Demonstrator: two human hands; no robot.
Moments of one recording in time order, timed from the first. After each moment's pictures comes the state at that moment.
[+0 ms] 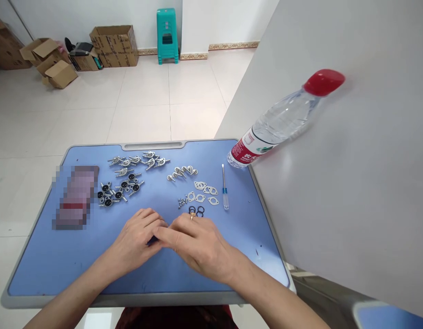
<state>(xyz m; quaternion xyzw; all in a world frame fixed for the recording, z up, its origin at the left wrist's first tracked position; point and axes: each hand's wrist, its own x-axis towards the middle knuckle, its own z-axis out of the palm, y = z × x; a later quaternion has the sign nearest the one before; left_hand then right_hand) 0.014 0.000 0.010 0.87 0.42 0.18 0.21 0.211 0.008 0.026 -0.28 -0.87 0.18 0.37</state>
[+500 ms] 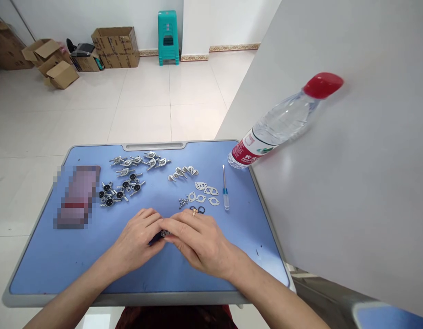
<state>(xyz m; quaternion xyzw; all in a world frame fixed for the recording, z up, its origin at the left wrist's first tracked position) 0.014 0.000 0.008 0.87 0.41 0.19 0.19 0.209 0.015 0.030 -0.26 -0.85 0.21 0.40</state>
